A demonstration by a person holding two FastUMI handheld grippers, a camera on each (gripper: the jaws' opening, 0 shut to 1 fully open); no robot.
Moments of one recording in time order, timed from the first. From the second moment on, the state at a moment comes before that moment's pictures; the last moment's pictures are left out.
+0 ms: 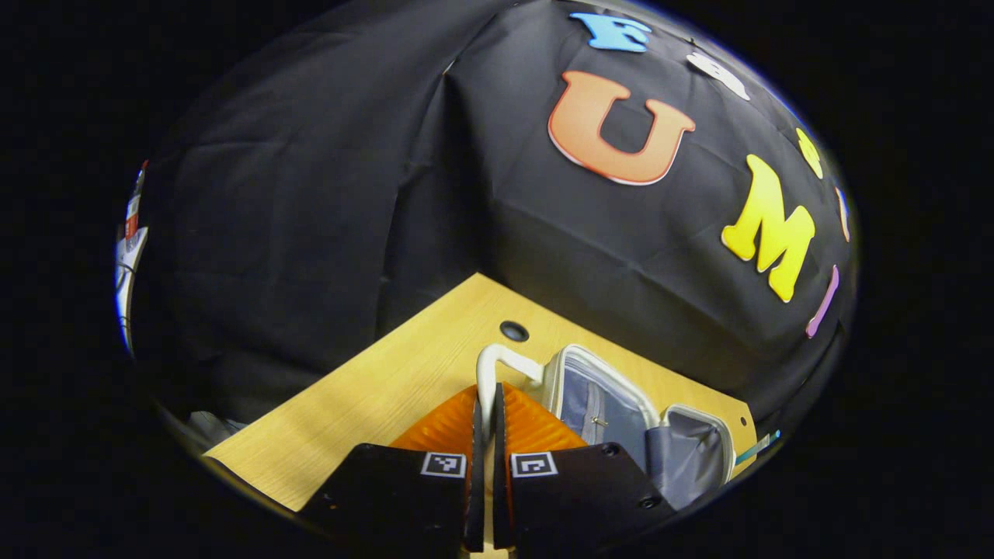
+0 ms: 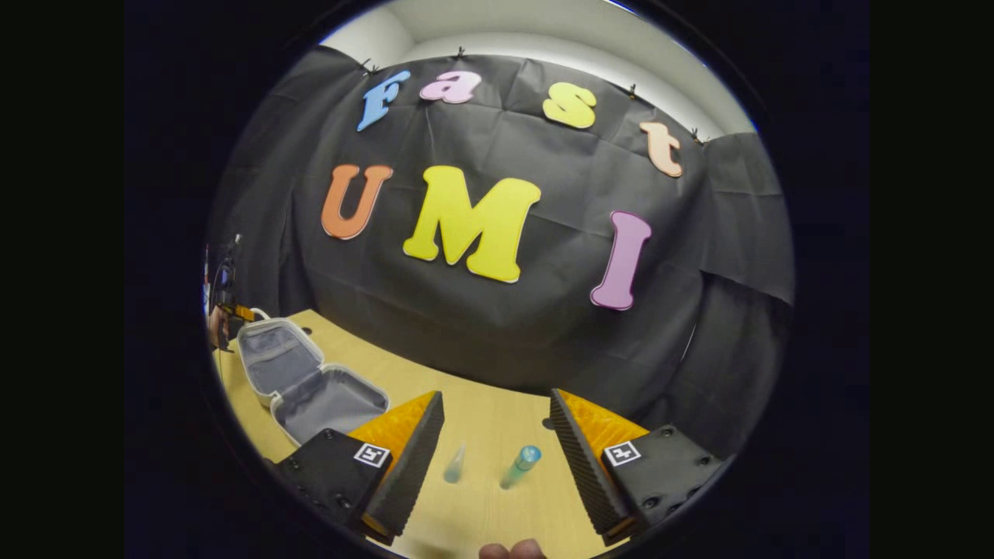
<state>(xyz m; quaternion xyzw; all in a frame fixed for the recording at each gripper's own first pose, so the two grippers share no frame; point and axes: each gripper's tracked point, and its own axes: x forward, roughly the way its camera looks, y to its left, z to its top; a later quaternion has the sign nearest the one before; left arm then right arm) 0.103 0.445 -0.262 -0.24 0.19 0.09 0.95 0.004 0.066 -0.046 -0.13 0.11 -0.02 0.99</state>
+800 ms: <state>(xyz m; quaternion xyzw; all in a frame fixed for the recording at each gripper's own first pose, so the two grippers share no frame) 0.084 0.404 -0.224 -0.11 0.20 0.11 0.97 0.026 0.059 -0.039 -0.08 0.09 -0.02 0.99</state>
